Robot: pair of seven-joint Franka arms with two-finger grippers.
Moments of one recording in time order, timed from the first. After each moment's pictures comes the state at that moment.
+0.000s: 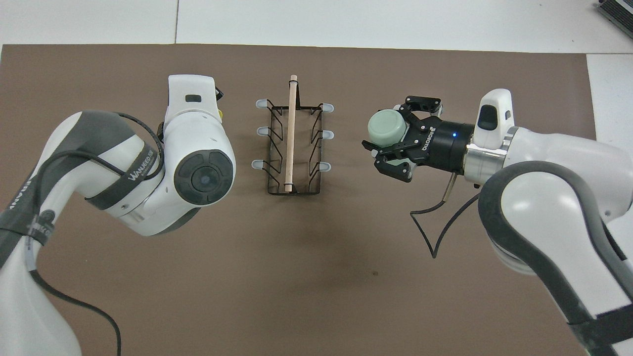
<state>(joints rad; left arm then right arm) -0.48 0.19 0.05 -1.87 0.85 2.37 -1.69 0.18 -0.01 0.14 -2.03 1.23 2.44 -1.56</state>
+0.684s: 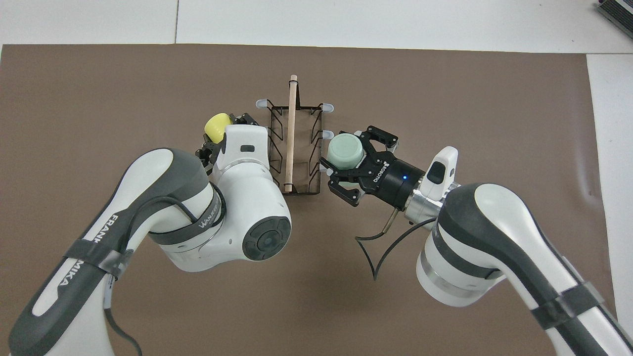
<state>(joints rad) -0.62 0.16 0.05 -1.98 1.04 2.34 -1.90 0.34 0.03 0.14 -2.12 1.98 2.63 -2.10</state>
